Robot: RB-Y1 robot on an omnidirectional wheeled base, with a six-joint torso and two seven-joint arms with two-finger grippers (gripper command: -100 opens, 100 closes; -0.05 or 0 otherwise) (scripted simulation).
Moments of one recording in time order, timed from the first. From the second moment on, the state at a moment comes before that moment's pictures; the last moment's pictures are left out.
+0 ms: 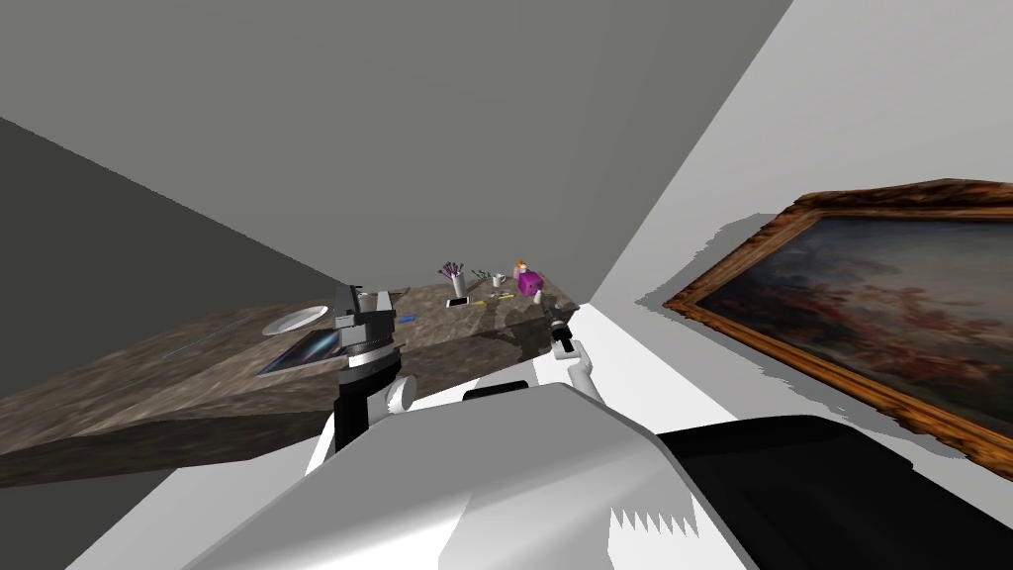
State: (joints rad) left arm 0.46 -0.05 0.06 -2.28 -0.03 -0.54 -0.04; right arm 0.04 -0.14 -0.22 -1.39 0.29 -0.29 0.85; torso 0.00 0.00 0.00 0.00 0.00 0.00
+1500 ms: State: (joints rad) left arm 0.46 -0.05 0.06 -2.28 -0.03 -0.54 -0.04; right arm -0.16 -0.11 -0.34 -1.12 0.33 -0.21 1.21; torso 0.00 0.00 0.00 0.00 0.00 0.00
